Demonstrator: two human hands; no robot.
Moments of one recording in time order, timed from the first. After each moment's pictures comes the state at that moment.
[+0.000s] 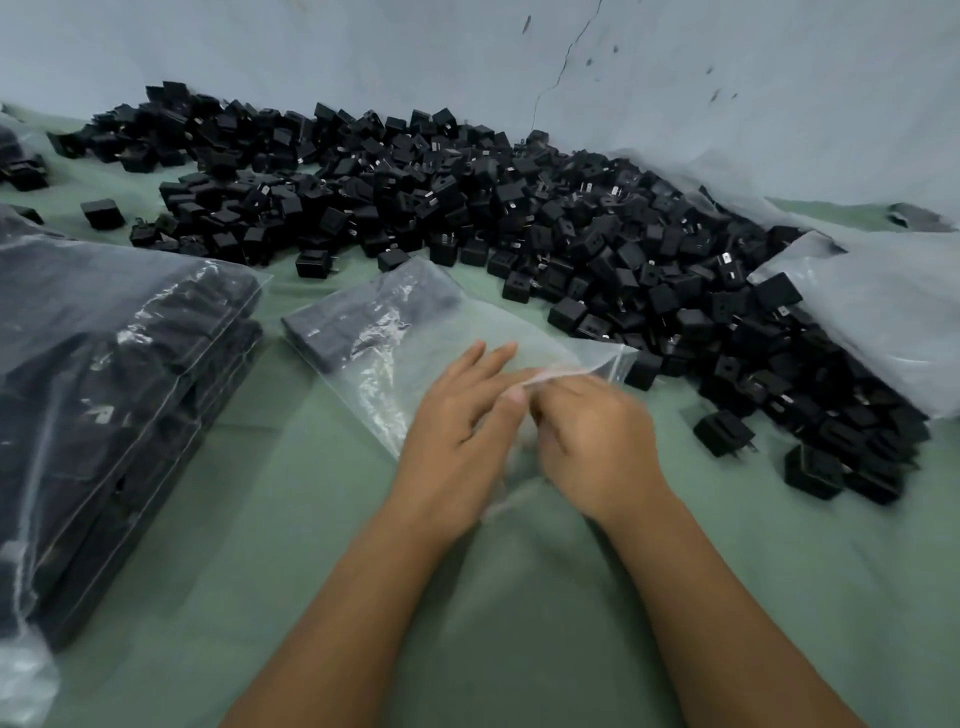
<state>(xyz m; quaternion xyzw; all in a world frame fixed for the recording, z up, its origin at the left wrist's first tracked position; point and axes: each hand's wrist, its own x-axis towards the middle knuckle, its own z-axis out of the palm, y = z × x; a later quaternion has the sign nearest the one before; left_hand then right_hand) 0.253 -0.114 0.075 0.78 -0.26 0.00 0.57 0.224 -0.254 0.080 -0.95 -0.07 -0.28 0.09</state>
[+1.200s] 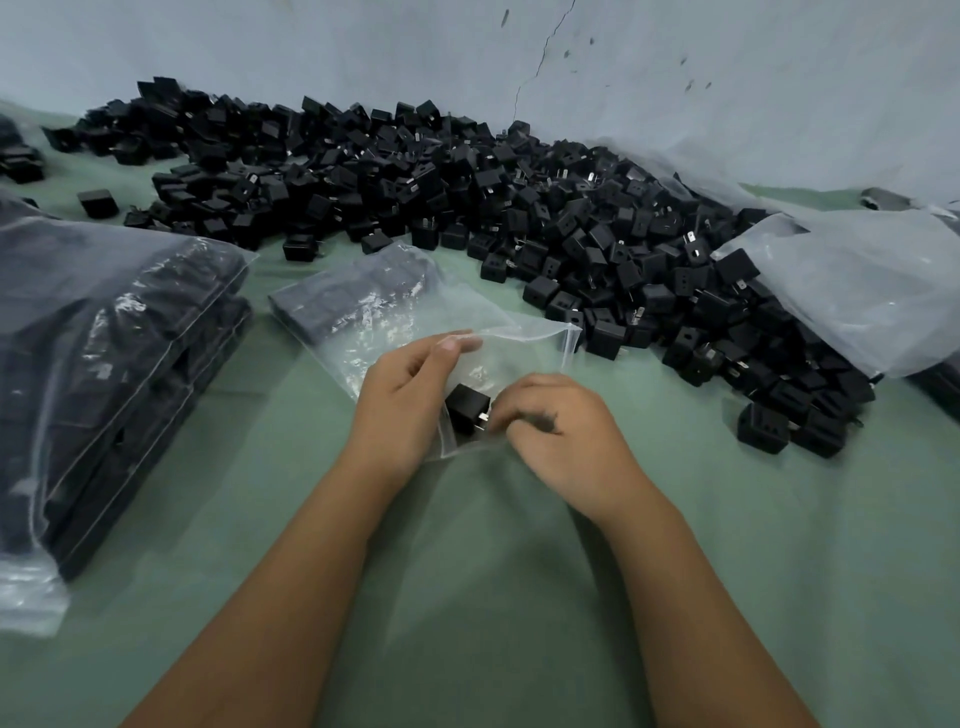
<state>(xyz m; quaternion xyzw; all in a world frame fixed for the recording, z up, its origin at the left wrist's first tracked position) 0.248 -0.108 0.079 0.70 -0.15 -0.03 0.69 0.187 -0.254 0.079 -0.91 -0.03 -0.14 0.40</state>
